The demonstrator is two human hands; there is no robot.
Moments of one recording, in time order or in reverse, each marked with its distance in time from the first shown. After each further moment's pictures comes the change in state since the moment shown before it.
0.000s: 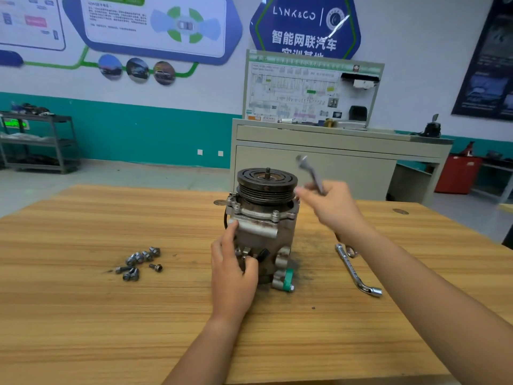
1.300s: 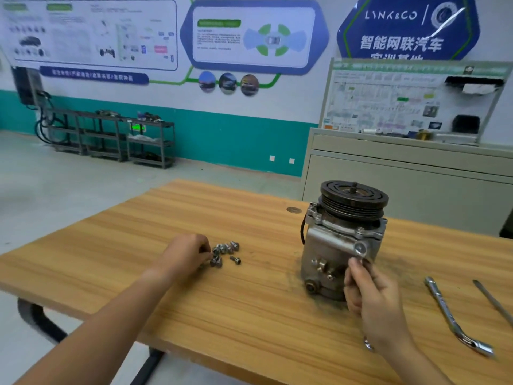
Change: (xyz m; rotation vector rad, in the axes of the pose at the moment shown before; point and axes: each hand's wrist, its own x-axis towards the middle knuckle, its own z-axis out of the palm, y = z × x) left_hand 0.072 -0.056 -0.197 1.014 -0.263 -0.212; right_hand -0.086 0.034 0.074 0.690 -0.161 0.022
